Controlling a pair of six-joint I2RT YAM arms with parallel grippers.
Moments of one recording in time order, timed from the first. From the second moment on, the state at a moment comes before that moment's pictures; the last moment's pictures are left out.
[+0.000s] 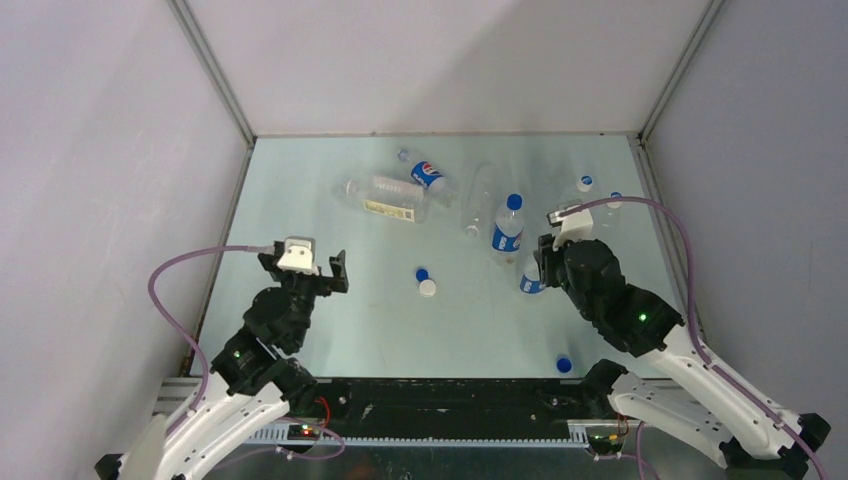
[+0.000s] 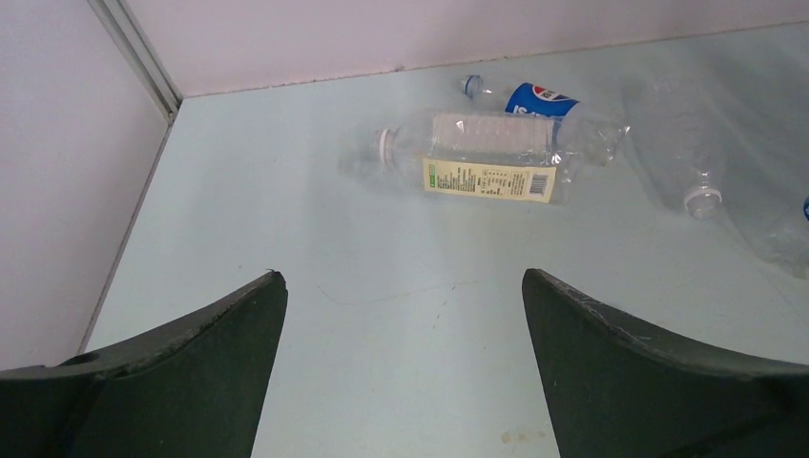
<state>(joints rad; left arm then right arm) -0.73 0.32 0.48 -0.21 -0.63 0.03 0.77 0.72 0.82 -0.54 0.48 0.17</state>
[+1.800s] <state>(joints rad) -0.73 0.36 0.48 -0.19 -0.57 0.03 0.73 0.68 0.80 -0.54 0.43 0.20</state>
